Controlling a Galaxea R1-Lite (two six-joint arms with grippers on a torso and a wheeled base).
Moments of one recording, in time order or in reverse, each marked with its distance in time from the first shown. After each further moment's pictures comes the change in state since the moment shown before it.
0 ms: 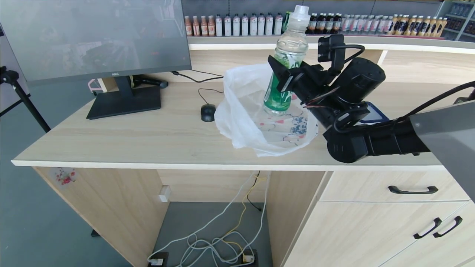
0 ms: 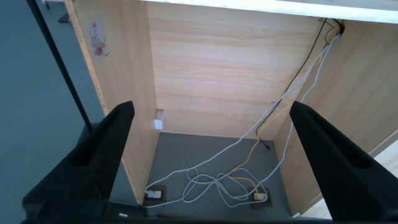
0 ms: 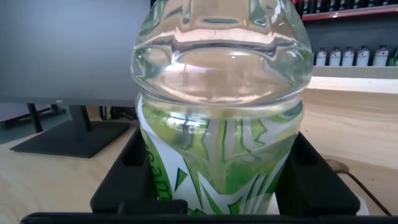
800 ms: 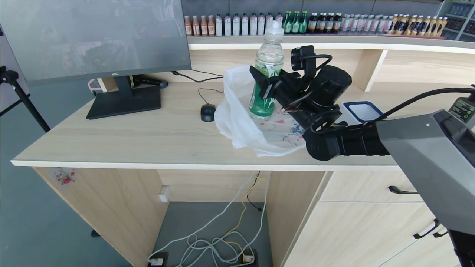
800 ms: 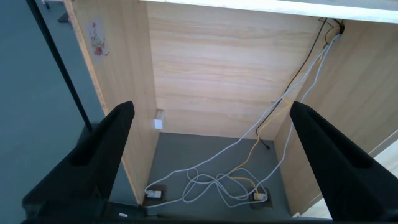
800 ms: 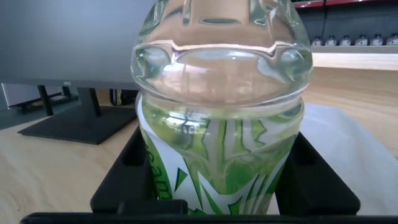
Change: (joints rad) left arm 0.000 0.000 0.000 0.000 0.000 0.000; right arm 0.042 0.135 -0.208 0.119 0.022 -0.012
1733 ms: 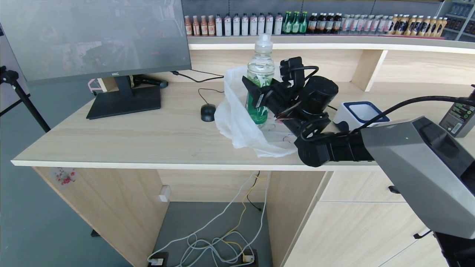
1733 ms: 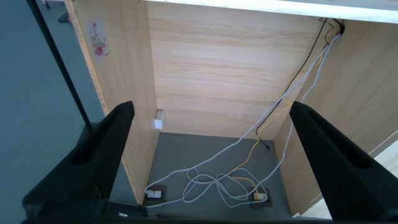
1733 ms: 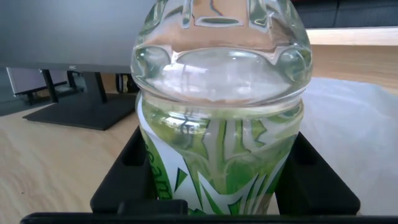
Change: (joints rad) left arm 0.000 0.000 0.000 0.000 0.000 0.000; right arm 0.016 0.051 -0.014 -0.008 0.001 -0.009
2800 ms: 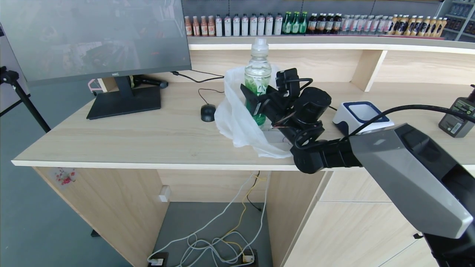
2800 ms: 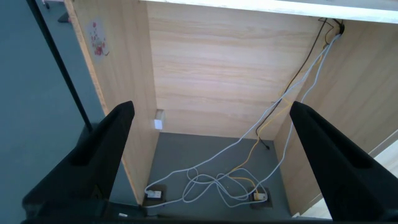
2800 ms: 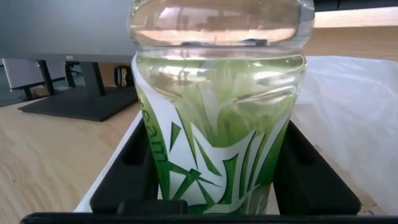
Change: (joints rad) left arm 0.000 0.000 0.000 0.000 0.000 0.000; right arm 0.001 0.055 0.010 -0.050 -0.001 -0.004
